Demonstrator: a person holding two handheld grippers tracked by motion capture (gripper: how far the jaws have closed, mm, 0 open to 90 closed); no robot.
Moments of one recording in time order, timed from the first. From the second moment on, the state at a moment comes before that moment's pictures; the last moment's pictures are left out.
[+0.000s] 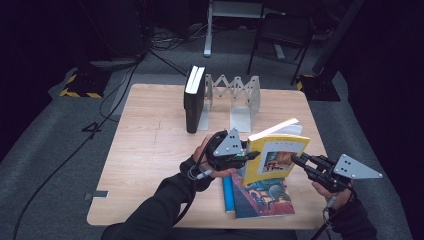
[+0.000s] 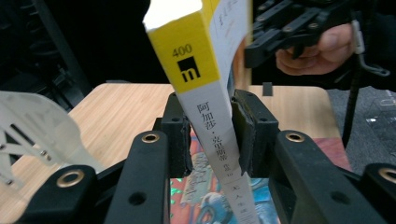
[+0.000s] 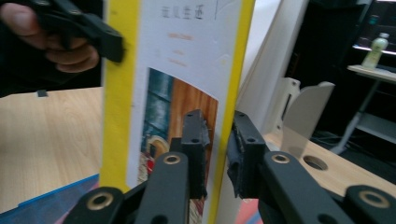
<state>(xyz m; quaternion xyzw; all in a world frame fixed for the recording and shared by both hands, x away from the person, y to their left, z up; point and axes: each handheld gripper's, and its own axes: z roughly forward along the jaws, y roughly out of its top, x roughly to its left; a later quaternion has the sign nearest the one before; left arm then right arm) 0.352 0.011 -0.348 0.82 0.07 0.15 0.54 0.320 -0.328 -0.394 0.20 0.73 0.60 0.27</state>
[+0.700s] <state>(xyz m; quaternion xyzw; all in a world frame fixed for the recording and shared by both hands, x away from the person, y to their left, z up) 0.337 0.001 -0.383 0.80 0.09 0.11 0.59 0.331 -0.314 -0.420 0.22 0.78 0.54 0.24</state>
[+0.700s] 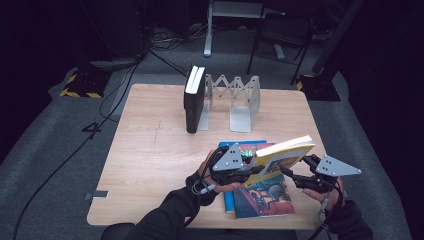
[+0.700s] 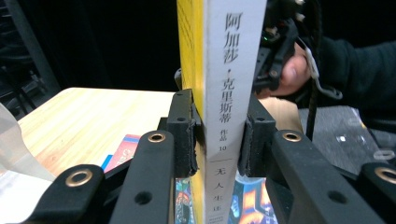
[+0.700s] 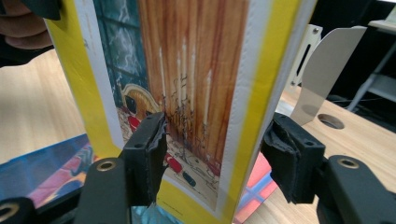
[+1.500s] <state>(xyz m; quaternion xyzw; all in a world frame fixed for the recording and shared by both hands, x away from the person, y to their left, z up) 0.336 -0.030 -0.373 0.78 0.09 0.15 0.61 0.330 -0.313 -0.421 0.22 0.77 0.54 0.24</state>
